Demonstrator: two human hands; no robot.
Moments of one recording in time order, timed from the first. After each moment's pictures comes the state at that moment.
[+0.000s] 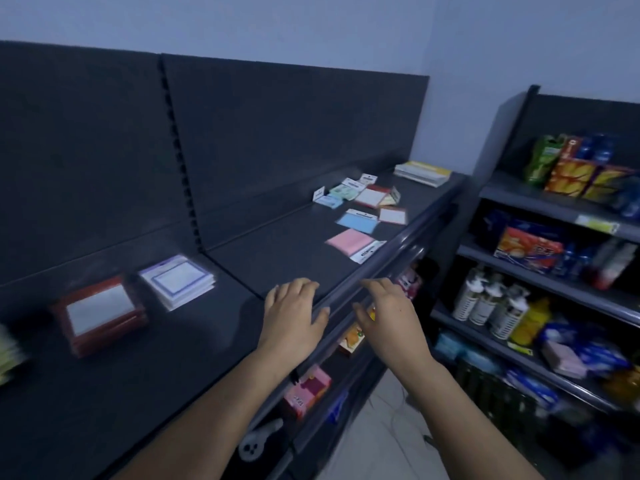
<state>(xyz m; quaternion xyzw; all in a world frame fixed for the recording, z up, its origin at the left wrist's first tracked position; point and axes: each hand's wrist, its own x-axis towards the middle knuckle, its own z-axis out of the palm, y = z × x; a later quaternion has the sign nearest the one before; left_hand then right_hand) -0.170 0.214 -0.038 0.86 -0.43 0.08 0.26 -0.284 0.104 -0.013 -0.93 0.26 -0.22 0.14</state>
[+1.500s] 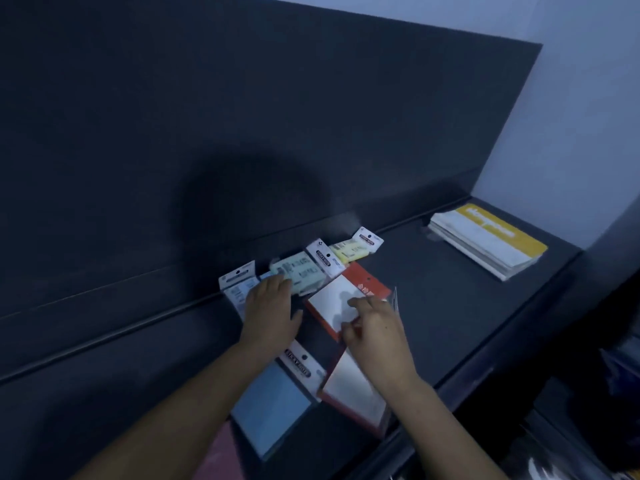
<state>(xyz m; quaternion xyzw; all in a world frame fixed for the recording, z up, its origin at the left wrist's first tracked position) 0.127 -0.260 -0.088 0.95 -0.28 0.04 0.16 0.012 -0.390 -0.061 -0.96 0.16 -0.12 0.19</state>
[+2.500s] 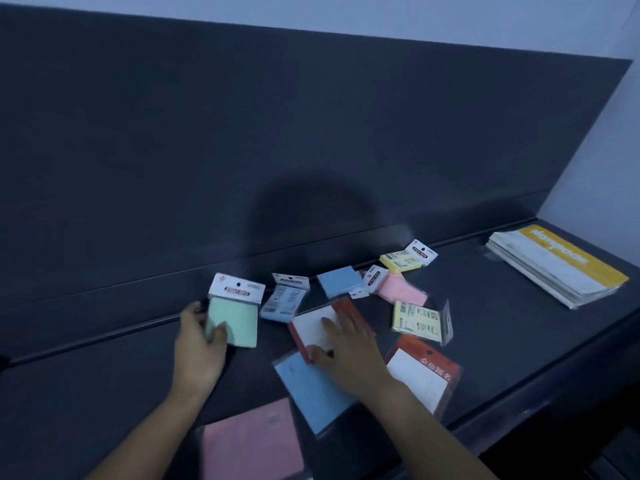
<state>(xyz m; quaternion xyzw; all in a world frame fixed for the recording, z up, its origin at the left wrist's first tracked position) 0.097 -0.109 -0.096 0.84 0.06 0.11 0.53 0.049 -0.323 -0.091 -0.98 0.02 0.05 0.18</state>
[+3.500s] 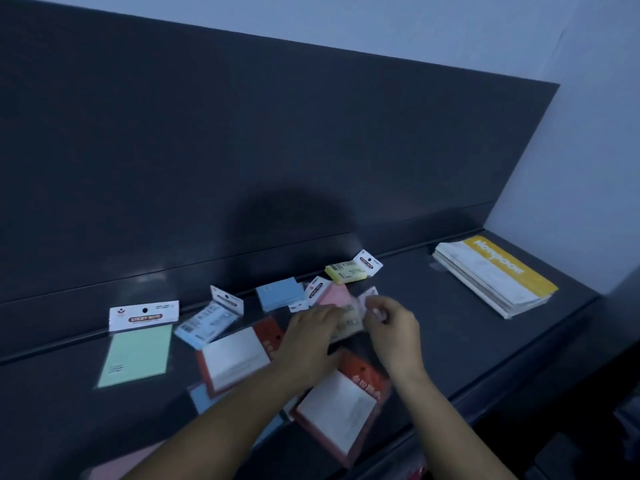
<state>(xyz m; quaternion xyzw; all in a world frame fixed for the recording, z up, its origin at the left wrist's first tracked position) 0.079 -0.315 -0.074 0.89 -0.37 0.03 0.27 0.029 -0.446 -0.050 -0.83 0.22 -0.22 0.46</state>
